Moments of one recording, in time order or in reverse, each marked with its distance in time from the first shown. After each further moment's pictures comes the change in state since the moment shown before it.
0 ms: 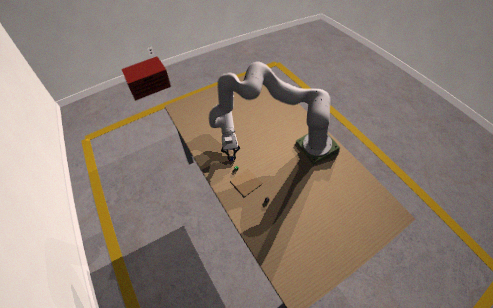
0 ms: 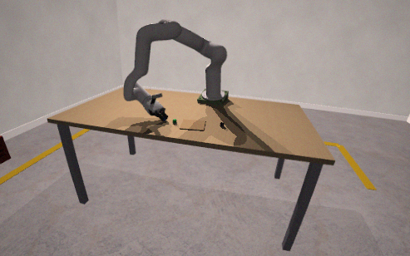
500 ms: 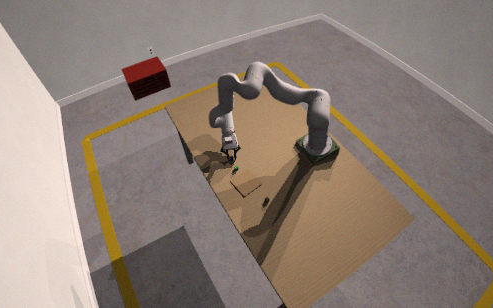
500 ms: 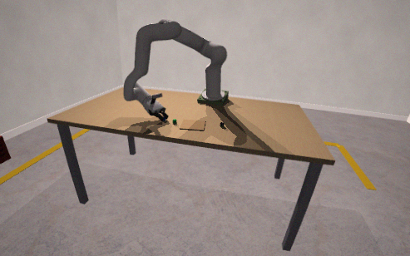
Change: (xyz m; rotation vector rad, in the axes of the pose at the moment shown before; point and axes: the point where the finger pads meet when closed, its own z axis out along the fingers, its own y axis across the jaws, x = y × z) arm 0.000 0.000 0.000 0.000 0.000 0.000
